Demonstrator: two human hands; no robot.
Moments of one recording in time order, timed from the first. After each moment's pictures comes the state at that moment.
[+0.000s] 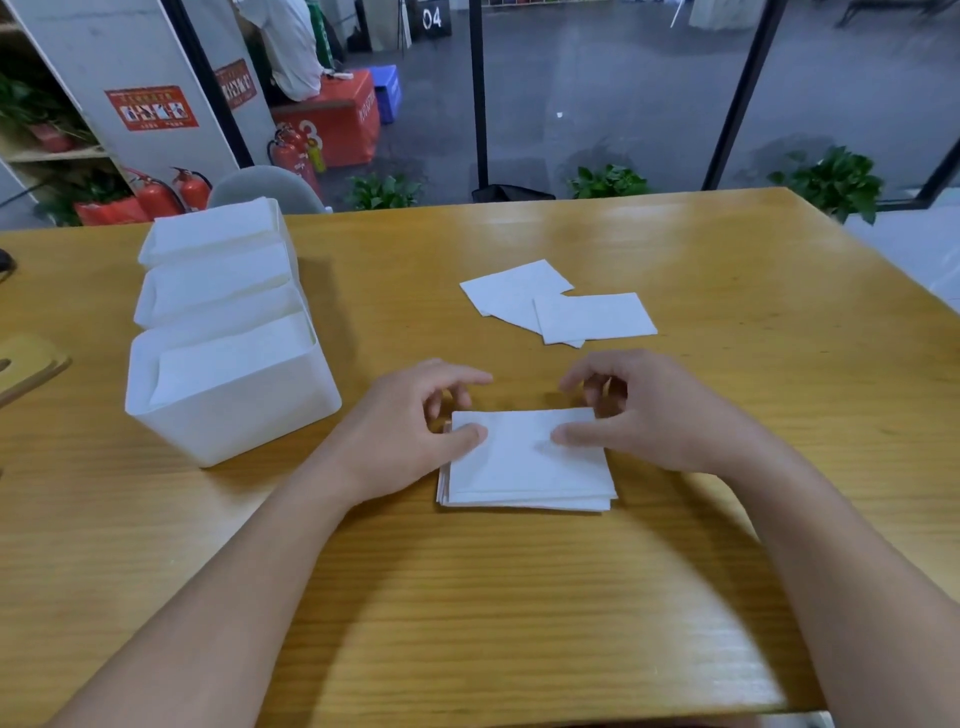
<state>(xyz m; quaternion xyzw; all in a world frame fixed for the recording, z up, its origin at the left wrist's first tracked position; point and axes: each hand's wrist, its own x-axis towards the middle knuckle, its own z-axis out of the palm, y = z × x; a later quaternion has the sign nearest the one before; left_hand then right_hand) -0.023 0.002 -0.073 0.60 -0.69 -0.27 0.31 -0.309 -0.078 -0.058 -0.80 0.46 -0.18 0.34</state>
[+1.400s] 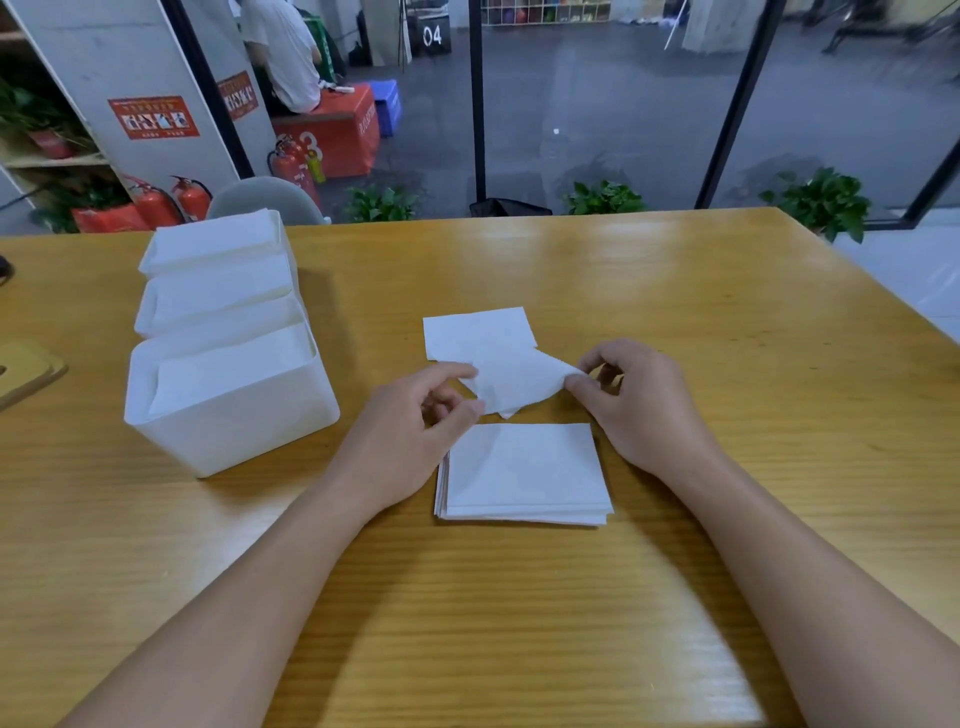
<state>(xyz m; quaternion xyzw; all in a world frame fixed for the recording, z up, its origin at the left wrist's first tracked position) -0.033 -0.003 -0.080 0.63 -0.63 -0.26 0.38 -0.291 -0.096 -0.084 -0.75 0.51 -0.35 0.23</state>
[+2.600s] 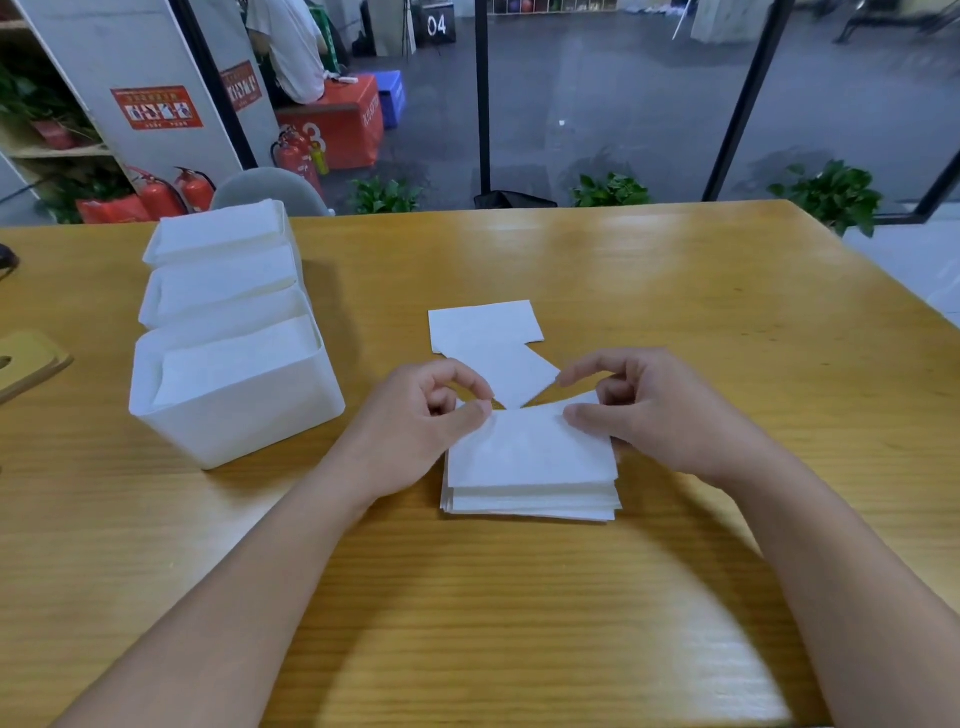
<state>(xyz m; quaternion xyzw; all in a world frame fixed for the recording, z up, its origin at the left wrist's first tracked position) -0.034 0.004 -0.064 0.60 -0.60 -0.36 0.39 -0.308 -0.080 -0.060 -0.73 0.41 -0.25 0.49</state>
